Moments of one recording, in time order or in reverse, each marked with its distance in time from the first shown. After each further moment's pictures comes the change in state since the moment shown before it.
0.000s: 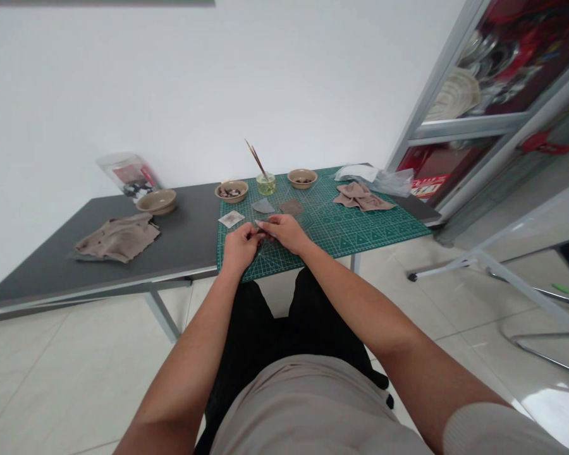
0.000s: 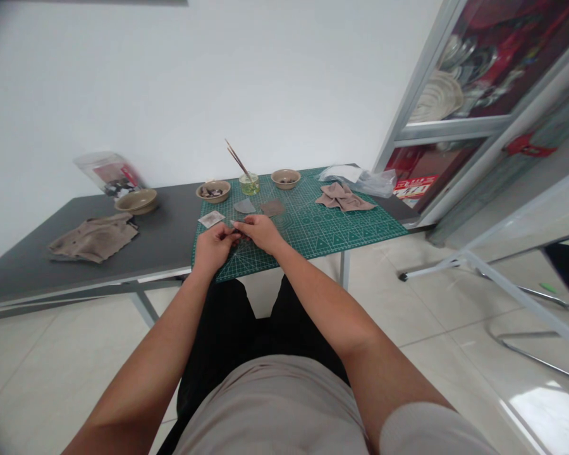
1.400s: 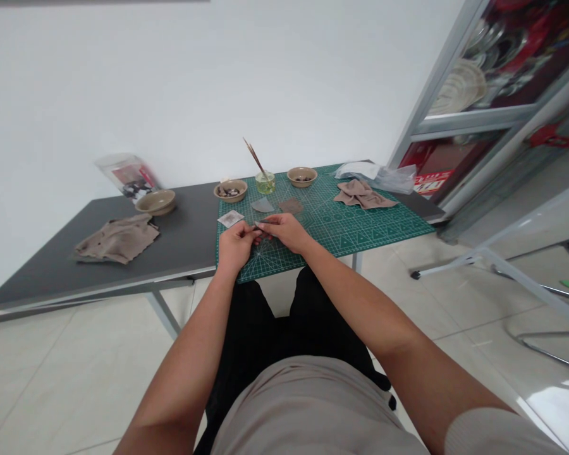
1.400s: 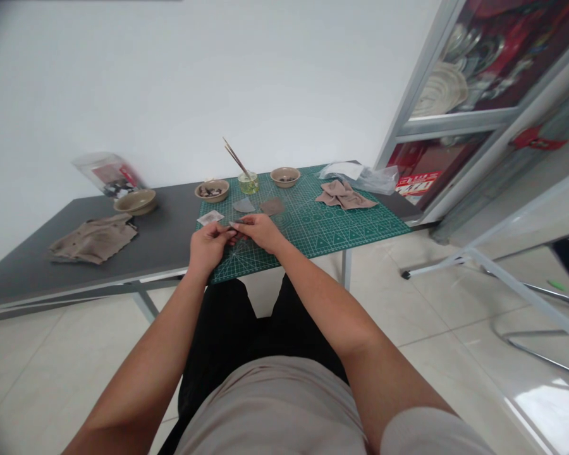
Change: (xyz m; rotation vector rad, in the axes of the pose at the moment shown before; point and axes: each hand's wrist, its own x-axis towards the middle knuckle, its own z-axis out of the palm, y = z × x) left_hand 0.003 -0.002 -0.001 -0.210 0.027 -0.066; right_hand 0.000 0.000 -0.003 0.141 -0.090 0.000
